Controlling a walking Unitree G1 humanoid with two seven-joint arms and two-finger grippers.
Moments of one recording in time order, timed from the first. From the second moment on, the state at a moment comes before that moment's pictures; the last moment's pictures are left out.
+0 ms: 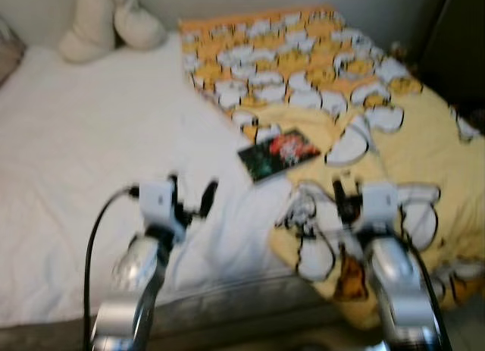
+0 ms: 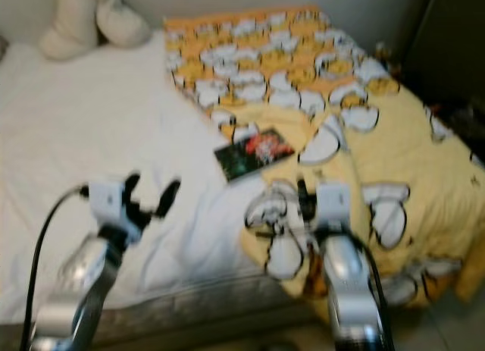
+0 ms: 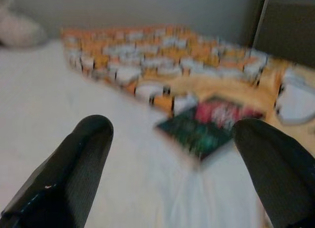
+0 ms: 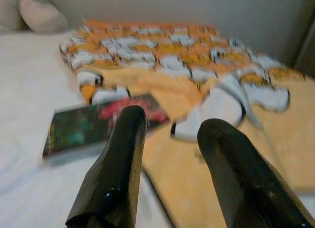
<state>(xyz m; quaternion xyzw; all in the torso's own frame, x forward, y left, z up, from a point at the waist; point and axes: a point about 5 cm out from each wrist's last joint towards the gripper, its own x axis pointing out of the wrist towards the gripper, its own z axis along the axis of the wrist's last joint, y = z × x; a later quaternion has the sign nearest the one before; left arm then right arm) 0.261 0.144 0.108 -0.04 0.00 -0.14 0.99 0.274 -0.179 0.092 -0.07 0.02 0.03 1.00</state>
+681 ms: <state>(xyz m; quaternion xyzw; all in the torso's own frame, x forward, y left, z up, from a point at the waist) 0.282 0.139 0.098 0.00 0.01 -0.16 0.99 0.284 -0.162 0.084 -0.06 0.03 0.05 1.00</state>
